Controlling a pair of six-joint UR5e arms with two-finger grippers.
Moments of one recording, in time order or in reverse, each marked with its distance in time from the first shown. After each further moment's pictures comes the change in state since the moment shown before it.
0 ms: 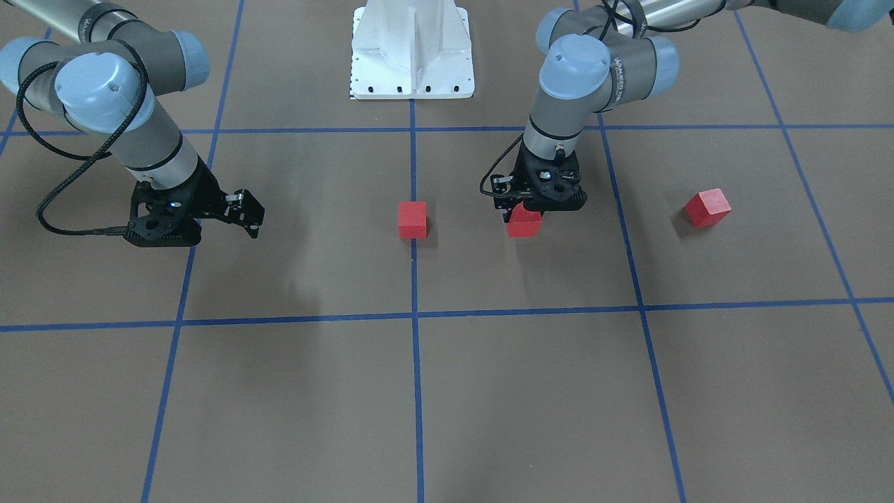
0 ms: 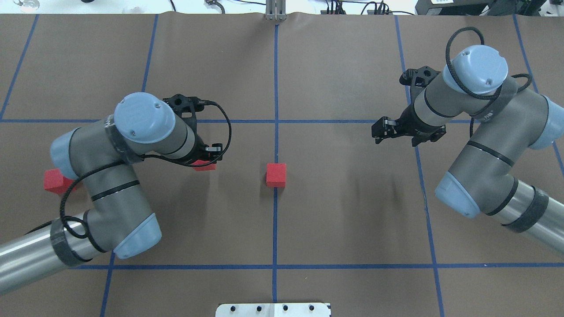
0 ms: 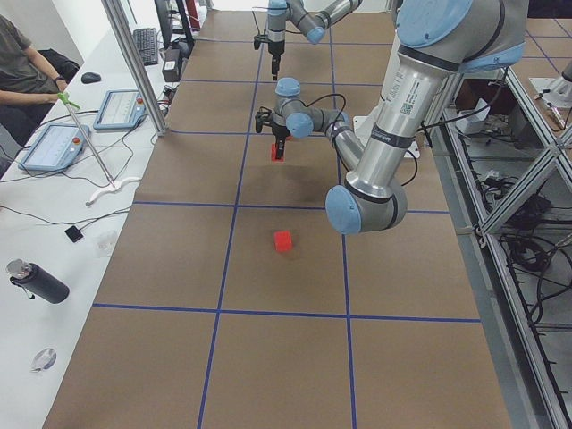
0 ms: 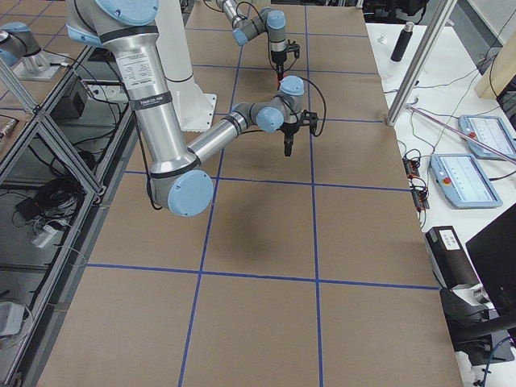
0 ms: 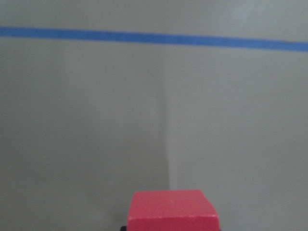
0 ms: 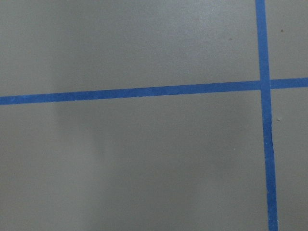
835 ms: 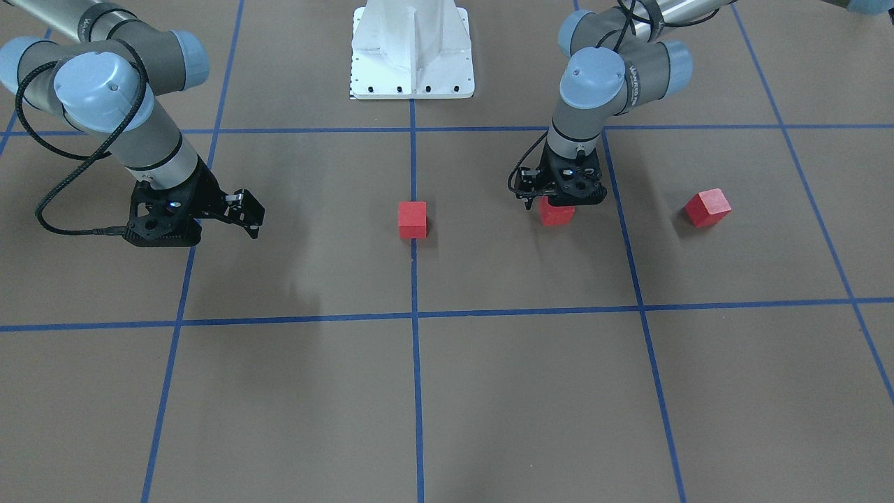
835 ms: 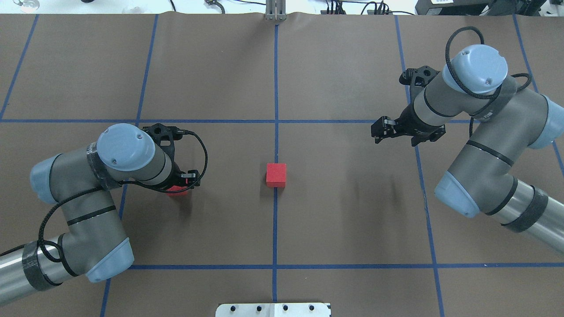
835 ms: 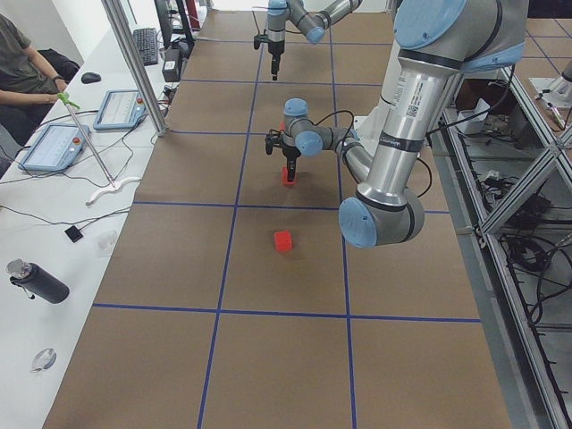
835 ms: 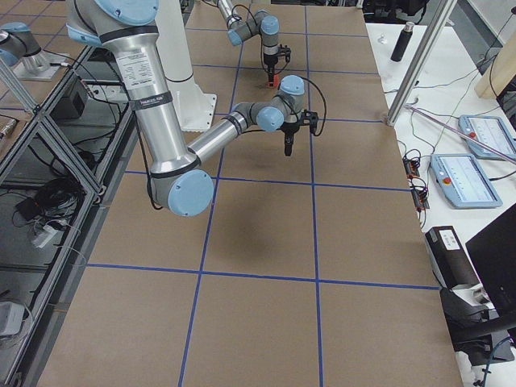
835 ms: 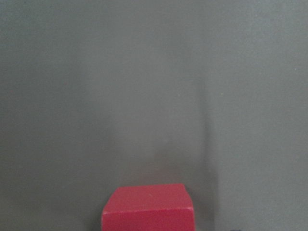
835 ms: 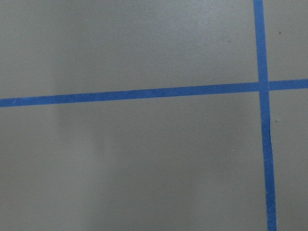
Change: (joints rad) left arm 0.048 0.183 -0.064 -0.008 -0.010 0.001; right arm -0.002 0.005 -0.002 -0.001 0.000 0.004
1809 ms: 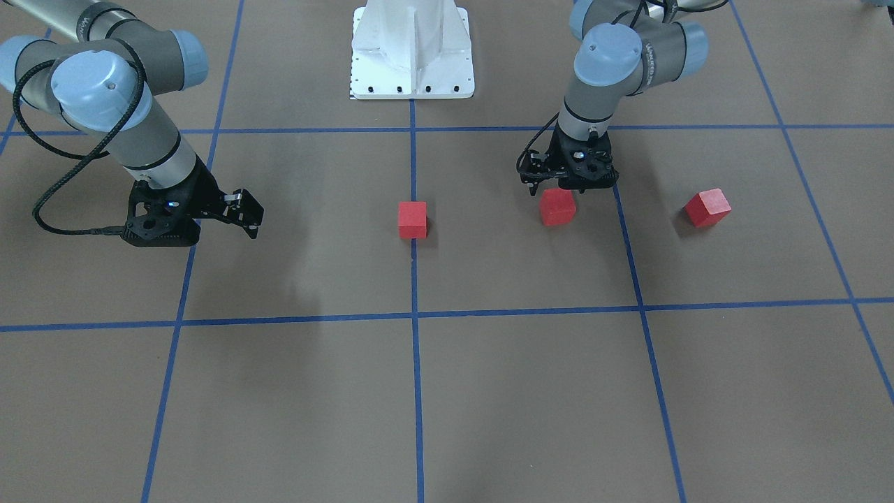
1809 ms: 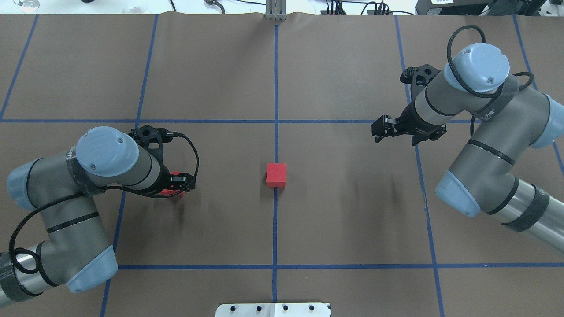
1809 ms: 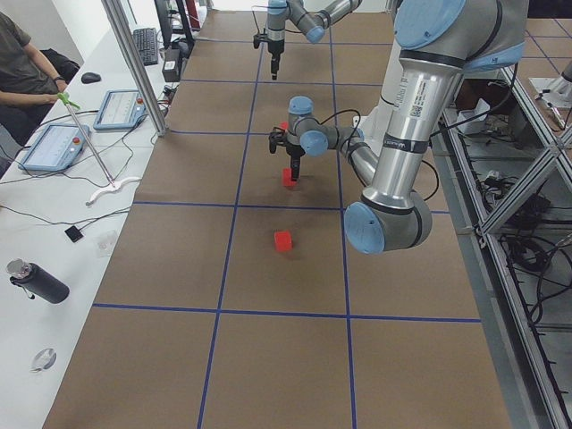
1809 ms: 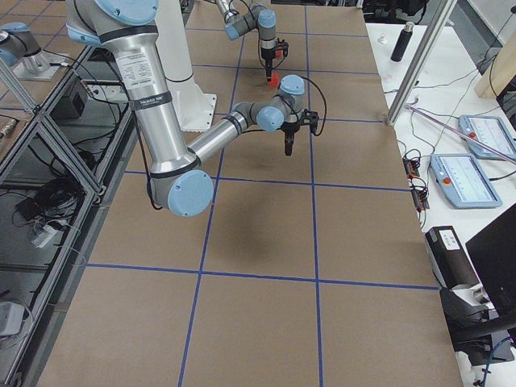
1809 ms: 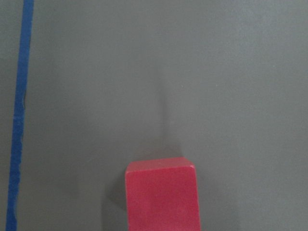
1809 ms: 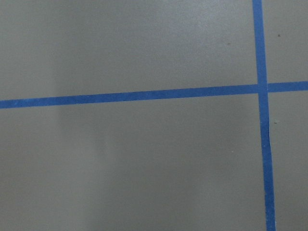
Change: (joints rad) left arm 0.003 0.055 -0.078 0.007 -0.005 0.000; right arm 0.005 0.000 0.004 -0.001 0.001 0.000
